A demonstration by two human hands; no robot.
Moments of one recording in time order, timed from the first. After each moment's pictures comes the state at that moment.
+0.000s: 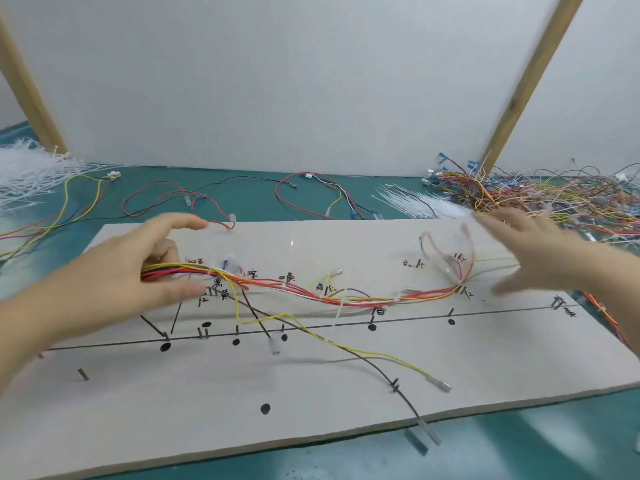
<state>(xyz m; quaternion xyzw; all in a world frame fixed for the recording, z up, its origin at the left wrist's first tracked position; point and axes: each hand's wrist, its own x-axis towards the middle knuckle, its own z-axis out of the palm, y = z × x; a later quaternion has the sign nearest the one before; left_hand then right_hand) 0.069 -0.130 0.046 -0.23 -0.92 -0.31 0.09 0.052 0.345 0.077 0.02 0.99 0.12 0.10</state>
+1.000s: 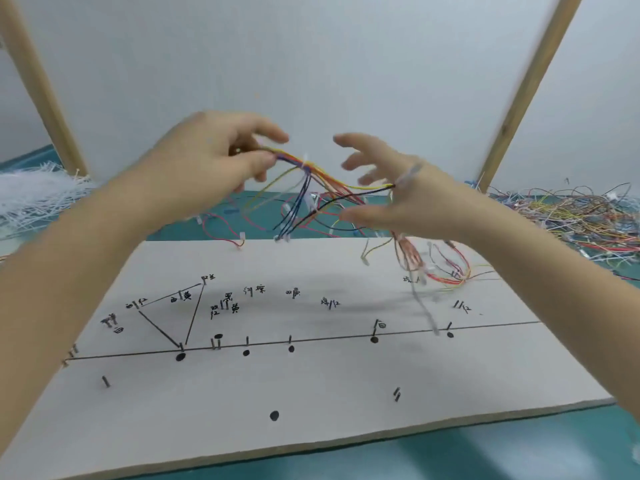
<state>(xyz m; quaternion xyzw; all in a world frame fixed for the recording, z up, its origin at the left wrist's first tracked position) 0.044 -0.051 0.154 -0.27 -0.88 -0.35 0.18 0.048 0.190 0.146 -0.27 0.93 -0.25 -0.10</state>
